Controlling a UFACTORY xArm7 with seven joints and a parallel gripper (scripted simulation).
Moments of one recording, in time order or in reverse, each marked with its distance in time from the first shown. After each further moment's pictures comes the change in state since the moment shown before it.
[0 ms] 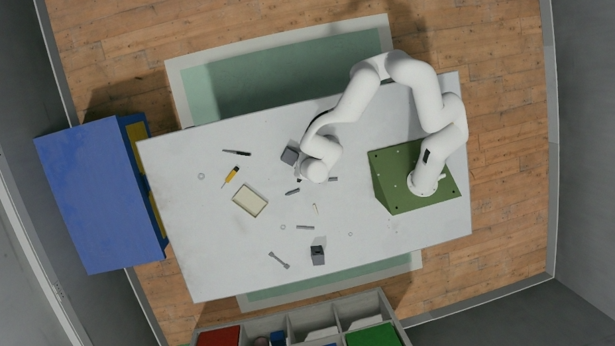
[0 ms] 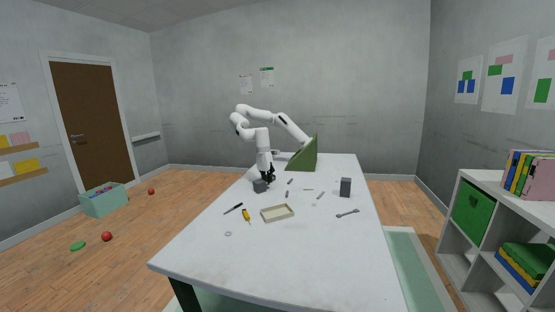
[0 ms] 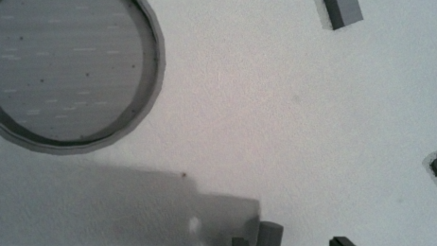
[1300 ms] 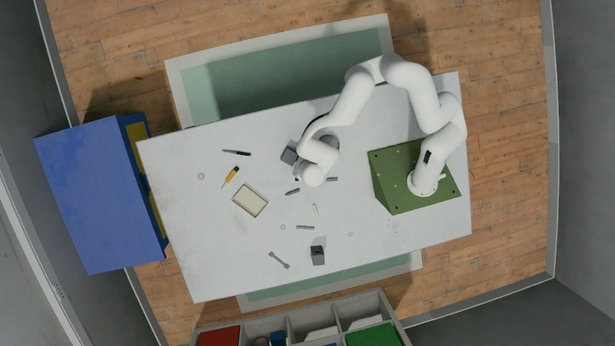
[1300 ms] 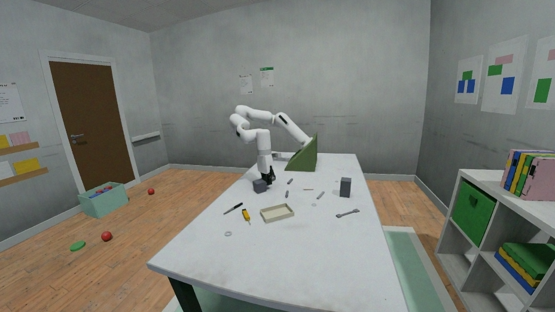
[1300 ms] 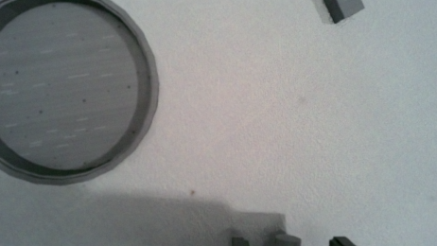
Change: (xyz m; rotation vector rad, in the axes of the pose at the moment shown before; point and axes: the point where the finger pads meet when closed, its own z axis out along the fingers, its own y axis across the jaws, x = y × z) arm 0.002 -0.005 0.012 0.084 0.025 0.107
